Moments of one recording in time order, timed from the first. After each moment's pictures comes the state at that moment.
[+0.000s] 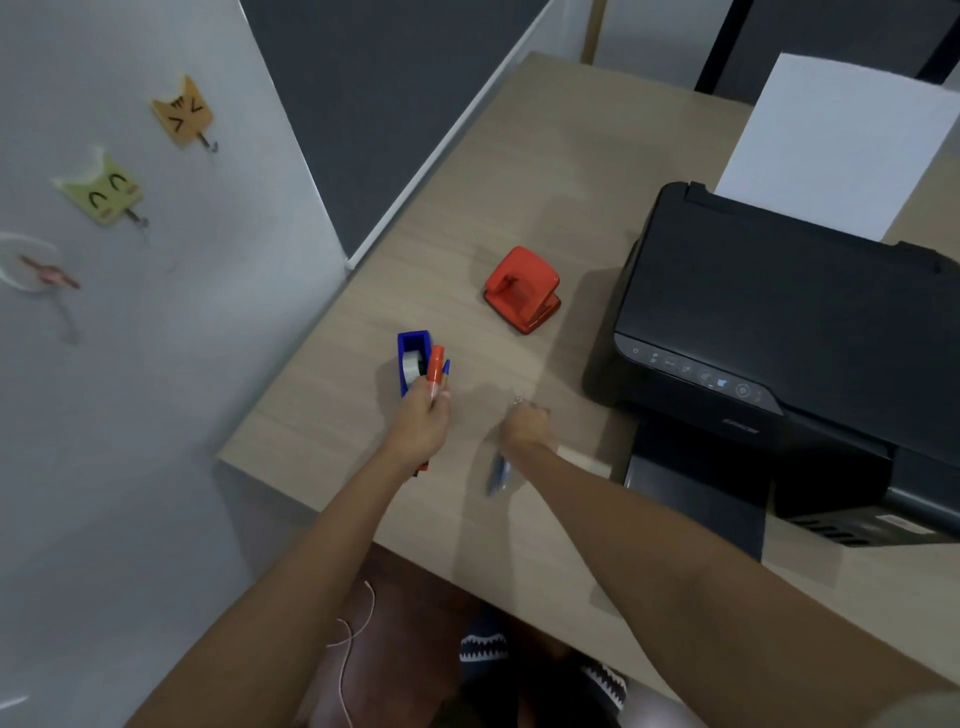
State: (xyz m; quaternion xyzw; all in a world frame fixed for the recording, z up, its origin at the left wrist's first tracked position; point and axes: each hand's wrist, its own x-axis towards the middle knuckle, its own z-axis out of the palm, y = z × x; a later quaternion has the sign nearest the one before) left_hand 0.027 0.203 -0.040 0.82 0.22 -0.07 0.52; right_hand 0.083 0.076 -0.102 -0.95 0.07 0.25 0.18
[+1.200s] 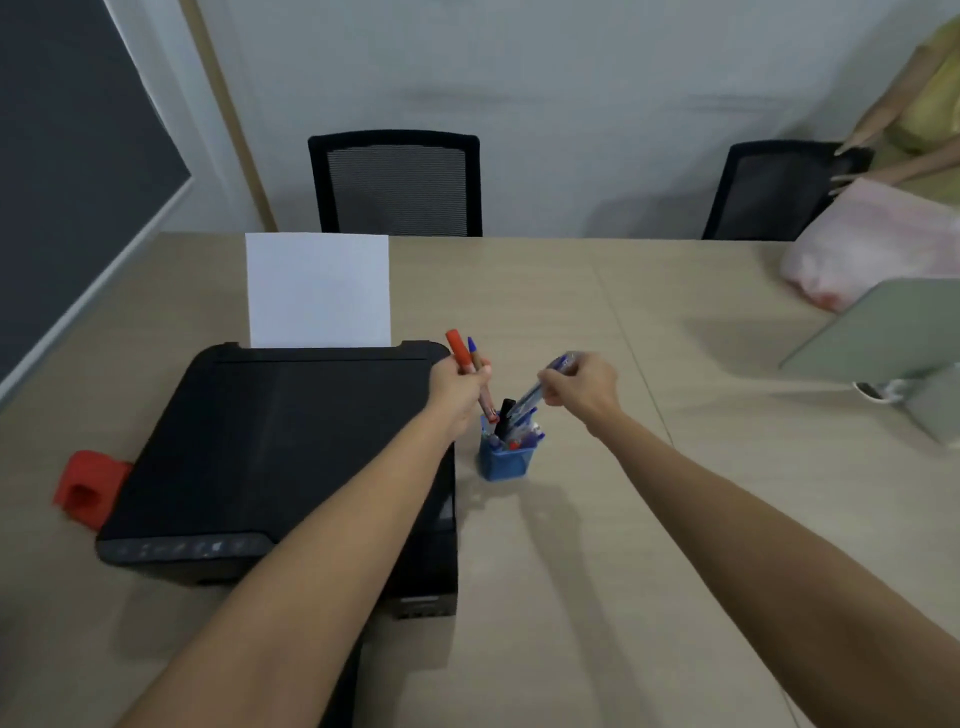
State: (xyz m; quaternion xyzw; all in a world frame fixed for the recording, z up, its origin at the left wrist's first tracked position) left_hand 0.204 -0.349 0.091 0.69 0.07 -0.16 0.70; right_hand 0.167 -0.507 0.092 -0.84 0.25 -0.07 0.47
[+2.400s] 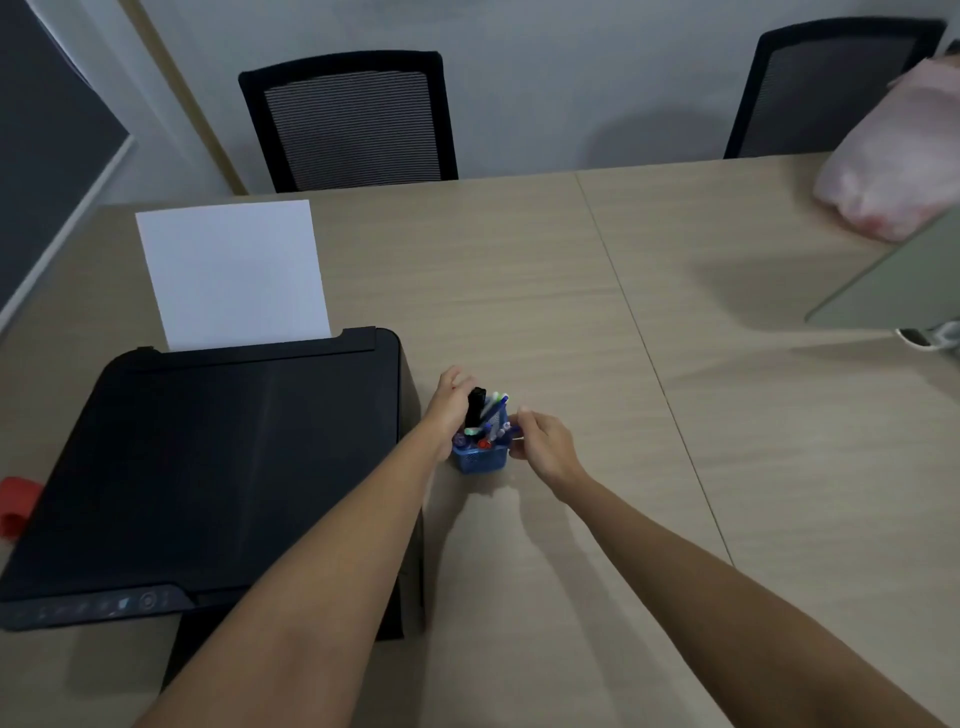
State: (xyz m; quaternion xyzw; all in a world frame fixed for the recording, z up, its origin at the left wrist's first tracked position) left_hand 0.246 -0.413 -0.017 0.73 0.14 -0.30 0.60; right_hand 0.165 -0.531 -0.040 -0.74 0.27 0.06 0.61
